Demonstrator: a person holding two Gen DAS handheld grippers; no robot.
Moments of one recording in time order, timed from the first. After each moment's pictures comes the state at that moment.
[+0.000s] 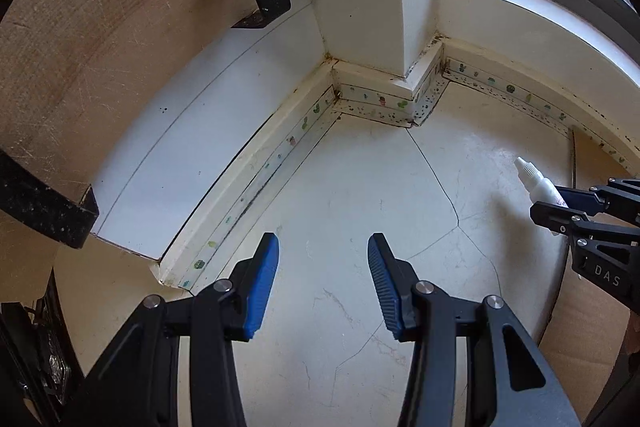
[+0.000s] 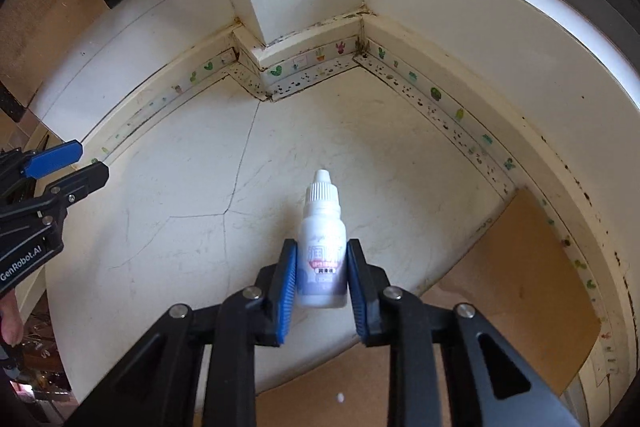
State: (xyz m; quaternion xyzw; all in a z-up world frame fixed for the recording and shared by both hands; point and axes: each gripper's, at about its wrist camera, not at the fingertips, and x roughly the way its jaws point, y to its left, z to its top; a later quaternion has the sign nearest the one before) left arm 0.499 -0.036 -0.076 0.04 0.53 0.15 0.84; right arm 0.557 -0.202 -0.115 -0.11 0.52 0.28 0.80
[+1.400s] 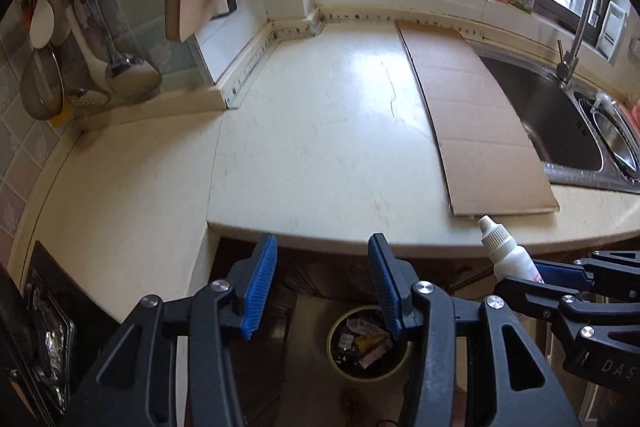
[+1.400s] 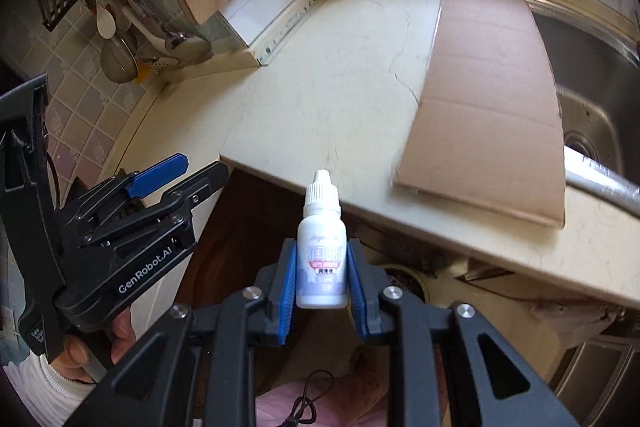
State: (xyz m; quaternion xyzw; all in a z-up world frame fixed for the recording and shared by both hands) left arm 0.130 0.050 -0.040 0.09 0.49 -0.09 0.86; right arm 0.105 -0.120 -0.097 0.13 0.52 0.14 0.83
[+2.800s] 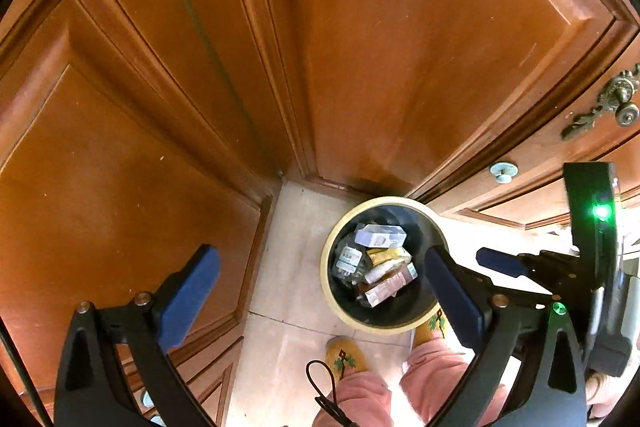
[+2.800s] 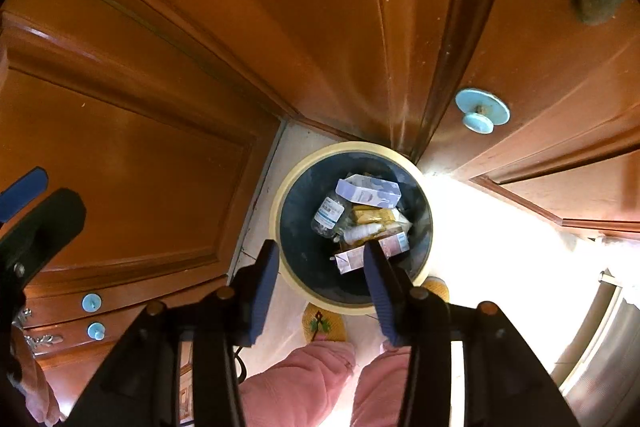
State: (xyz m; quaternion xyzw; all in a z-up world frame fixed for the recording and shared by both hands) left arm 0.075 0.094 -0.373 0.05 0.61 -0.04 0.79; right arm 0.112 -0.082 -0.484 0.09 0.65 0.09 0.75
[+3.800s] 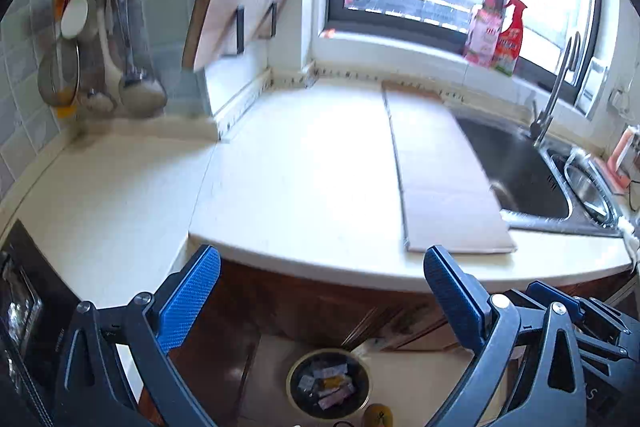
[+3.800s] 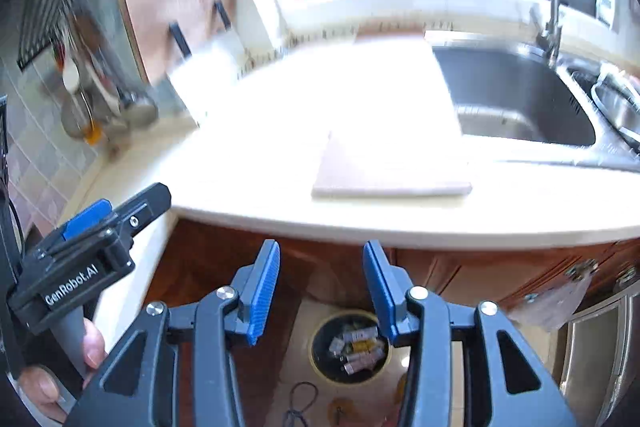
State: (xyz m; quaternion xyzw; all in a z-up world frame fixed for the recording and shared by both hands) left arm 0.084 0.048 -0.014 0.01 0.38 -0.11 0.92; right arm 0.033 -0.134 -0.072 0.15 0.39 -0.01 0.91
